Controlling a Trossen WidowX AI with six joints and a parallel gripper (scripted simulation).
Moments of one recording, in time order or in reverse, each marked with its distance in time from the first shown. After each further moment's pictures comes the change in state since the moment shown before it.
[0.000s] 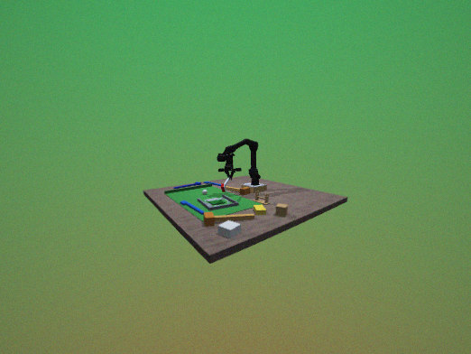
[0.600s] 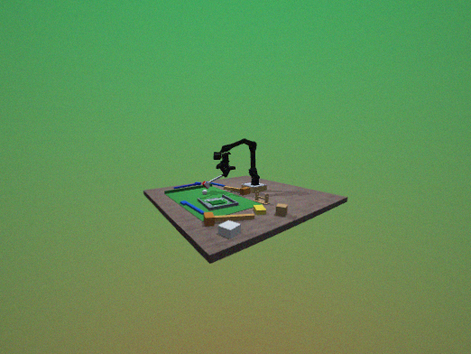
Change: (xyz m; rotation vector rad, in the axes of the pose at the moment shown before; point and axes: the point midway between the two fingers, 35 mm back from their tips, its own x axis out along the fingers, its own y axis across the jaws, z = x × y) arm -0.020 -0.058 -0.078 0.509 0.058 -0.062
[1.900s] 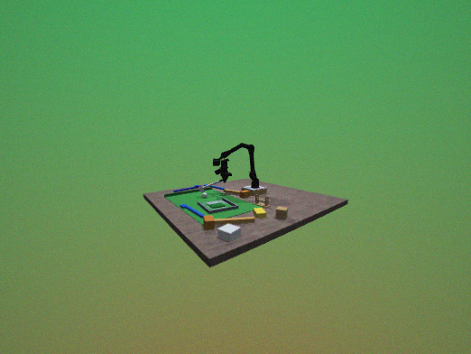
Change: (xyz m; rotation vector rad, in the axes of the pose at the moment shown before) arm 0.031 -0.057 -0.048 0.370 0.037 -0.046
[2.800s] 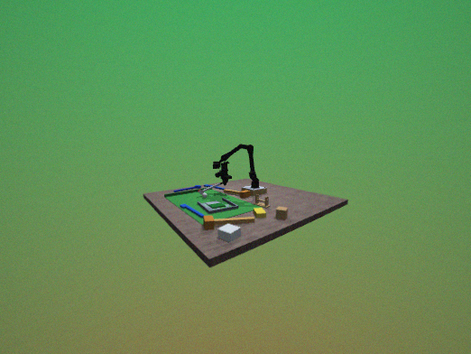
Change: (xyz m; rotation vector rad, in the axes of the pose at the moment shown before) arm 0.025 0.000 -0.001 0.004 0.005 0.003
